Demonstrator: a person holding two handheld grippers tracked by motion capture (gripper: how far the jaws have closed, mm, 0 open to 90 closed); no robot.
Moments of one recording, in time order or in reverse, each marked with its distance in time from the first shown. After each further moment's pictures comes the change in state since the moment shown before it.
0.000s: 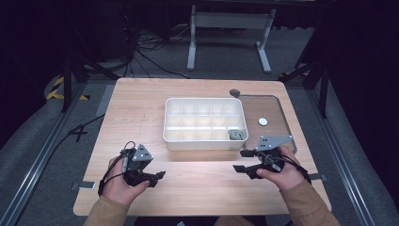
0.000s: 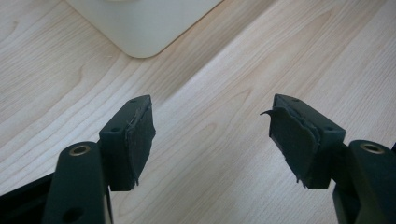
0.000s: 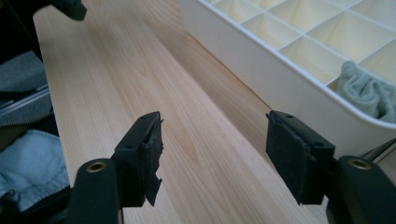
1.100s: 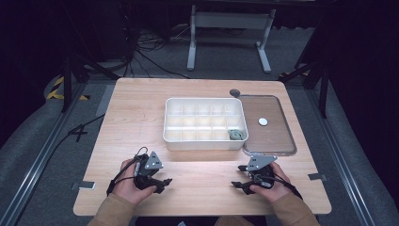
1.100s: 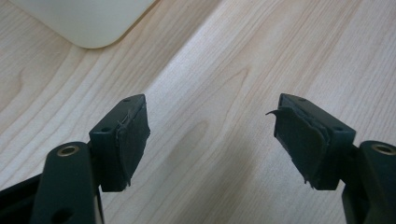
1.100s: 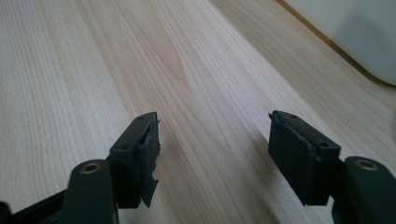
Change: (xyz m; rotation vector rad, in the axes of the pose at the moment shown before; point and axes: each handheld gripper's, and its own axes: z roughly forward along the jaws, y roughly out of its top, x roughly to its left) left arm -0.004 -0.015 0.044 0.023 -0.042 0.129; right arm 0.001 -0.062 0.046 0.105 -0.055 -0.095
